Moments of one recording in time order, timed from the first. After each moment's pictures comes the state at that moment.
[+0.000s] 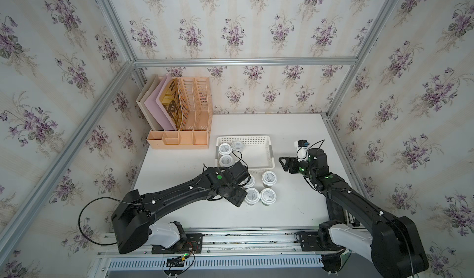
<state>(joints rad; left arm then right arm) -0.96 1.38 1.01 -0.88 -0.05 -0.35 0.28 1.12 0.54 0.00 -0.27 0.31</state>
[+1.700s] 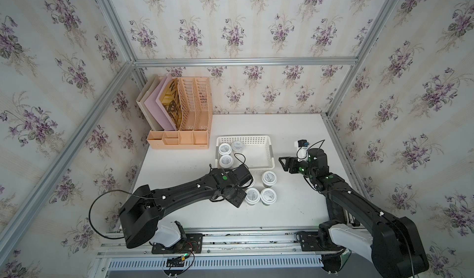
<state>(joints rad) -0.97 1.45 0.99 -0.87 -0.07 -0.37 0.28 1.12 0.54 0.00 -0.27 0.31</state>
